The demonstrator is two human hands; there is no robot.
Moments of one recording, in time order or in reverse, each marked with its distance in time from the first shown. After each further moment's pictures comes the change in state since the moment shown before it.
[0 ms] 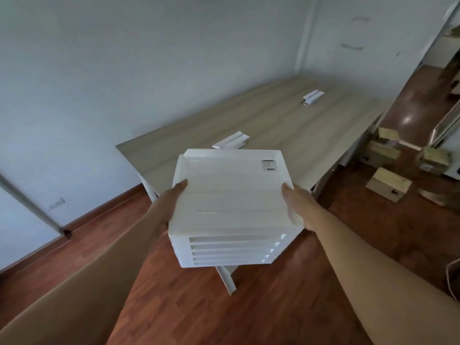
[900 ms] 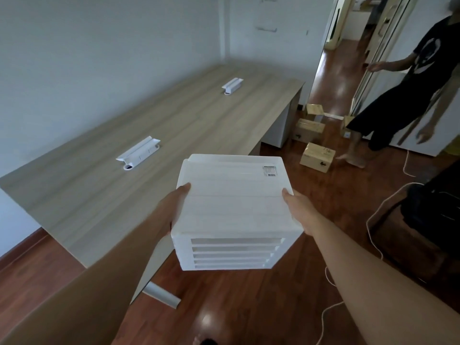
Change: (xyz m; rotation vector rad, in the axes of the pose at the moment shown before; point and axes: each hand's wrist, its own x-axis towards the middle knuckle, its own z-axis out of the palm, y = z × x) left_hand 0.062 -0.057 0.401 0.223 -0.269 -0.097; right_hand 0.054 0.160 -0.350 0.231 0.149 0.137
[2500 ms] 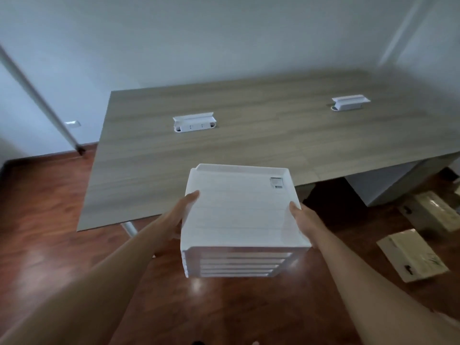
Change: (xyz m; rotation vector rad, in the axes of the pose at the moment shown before) left_hand 0.117 0.010 0.251 -0.446 0.348 -0.211; right_hand 0.419 -0.107 -0.127 -0.440 -0.599 -0.136
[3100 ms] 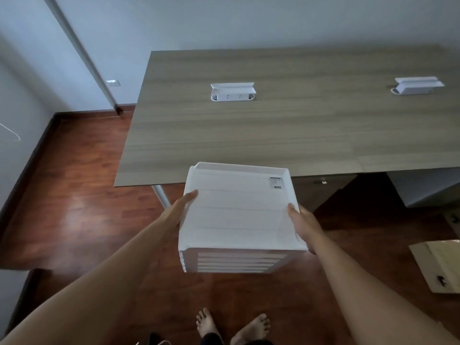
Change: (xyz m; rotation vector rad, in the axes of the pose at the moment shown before) left_hand -0.074 -0.058 -0.020 -0.205 0.367 0.005; right_hand 0.010 0.048 0.098 -0.065 -0.173 -0.003
